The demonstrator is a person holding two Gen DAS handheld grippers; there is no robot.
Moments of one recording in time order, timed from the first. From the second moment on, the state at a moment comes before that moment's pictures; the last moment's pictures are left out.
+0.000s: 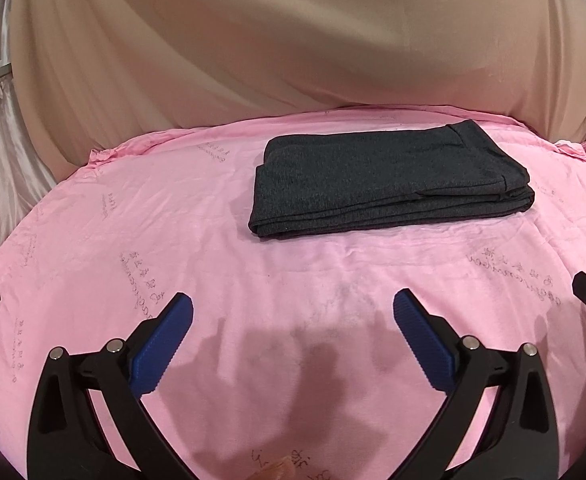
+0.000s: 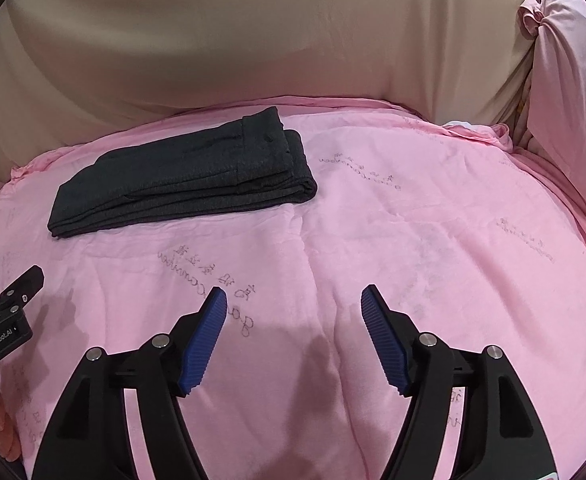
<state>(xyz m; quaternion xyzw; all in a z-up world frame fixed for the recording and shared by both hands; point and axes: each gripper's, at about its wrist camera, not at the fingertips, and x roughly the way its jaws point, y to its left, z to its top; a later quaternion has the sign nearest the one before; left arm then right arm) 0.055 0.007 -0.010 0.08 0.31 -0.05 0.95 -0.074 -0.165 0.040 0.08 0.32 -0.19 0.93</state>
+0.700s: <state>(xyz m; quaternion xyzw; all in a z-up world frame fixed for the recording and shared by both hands) 0.052 0.006 -0.007 0.08 0.31 -0.07 0.95 -0.077 -0.155 0.043 0.07 0.31 -0.19 0.93</state>
